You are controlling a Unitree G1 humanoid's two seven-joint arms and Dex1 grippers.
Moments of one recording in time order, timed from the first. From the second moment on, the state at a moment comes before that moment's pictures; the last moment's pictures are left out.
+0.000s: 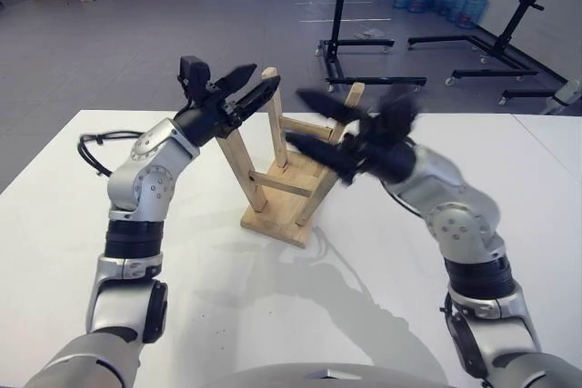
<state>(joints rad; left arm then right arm) -0.61 0.32 0.05 0.03 -0.65 0.40 -0.64 -0.47 -0.44 0.17 -0.32 0.79 0.37 0.78</state>
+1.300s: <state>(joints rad) -0.60 0.25 -0.19 -0.24 -0.38 0.58 -0.34 -0.48 -0.27 -0.25 -0.13 0.99 0.43 0.57</state>
